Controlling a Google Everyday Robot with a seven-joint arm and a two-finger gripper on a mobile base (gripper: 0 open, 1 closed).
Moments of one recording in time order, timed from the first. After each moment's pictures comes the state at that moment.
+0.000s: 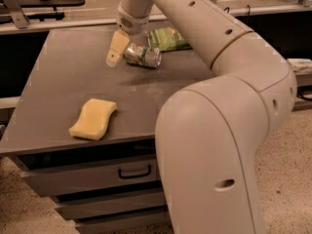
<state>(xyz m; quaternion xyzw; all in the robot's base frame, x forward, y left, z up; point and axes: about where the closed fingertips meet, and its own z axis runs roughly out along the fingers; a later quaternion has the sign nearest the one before) 0.751 0.086 0.888 -0.55 0.80 0.05 0.22</state>
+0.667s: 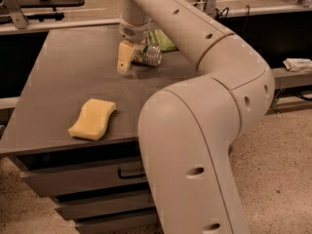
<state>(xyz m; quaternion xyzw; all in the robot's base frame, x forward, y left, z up) 0.760 0.071 0.852 -0.57 0.81 0.00 0.16</state>
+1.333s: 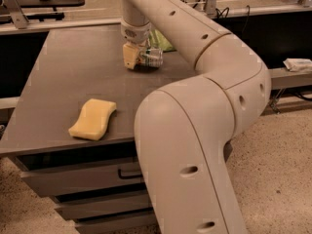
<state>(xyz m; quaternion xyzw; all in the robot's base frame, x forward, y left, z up) 0.766 0.060 0.846 -0.57 0.81 -0.03 0.14</state>
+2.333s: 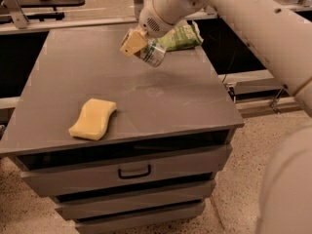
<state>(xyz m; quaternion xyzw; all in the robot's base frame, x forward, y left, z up) 0.696 0.056 0.933 -0.54 0.75 0.15 0.35</state>
